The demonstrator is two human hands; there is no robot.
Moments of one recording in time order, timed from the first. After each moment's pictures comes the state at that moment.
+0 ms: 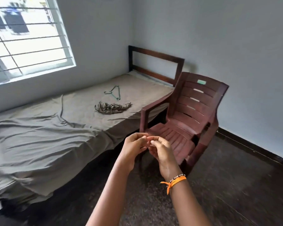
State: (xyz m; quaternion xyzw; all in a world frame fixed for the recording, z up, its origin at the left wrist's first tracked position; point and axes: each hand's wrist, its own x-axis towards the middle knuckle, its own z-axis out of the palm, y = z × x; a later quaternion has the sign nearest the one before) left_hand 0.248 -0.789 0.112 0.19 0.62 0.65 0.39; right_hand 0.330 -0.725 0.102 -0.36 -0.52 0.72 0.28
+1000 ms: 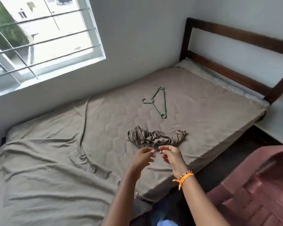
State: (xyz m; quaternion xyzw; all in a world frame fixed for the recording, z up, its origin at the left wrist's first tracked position) left_hand -0.356 -0.521 -0.035 0.06 0.75 0.52 0.41; right_hand -0.299 -0.406 -0.075 -0.42 -0.57 0.71 0.06
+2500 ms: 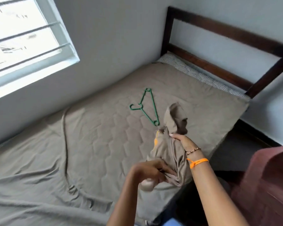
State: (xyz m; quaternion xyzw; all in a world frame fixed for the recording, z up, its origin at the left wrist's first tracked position) left_hand -0.498 -0.470 -0.034 0.37 0.59 0.29 0.66; right_hand -0.426 -0.321 -0.024 -0.47 -0.33 0.81 0.08
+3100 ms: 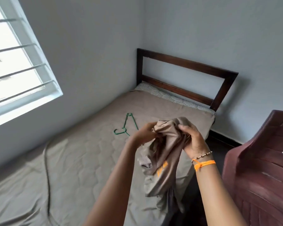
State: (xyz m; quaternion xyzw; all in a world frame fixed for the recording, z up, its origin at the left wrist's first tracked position) left_hand -0.528 -0.389 0.060 0.53 0.63 0.43 0.37; right_hand -0.362 -0.336 0.081 -0.17 -0.43 0.81 0.38
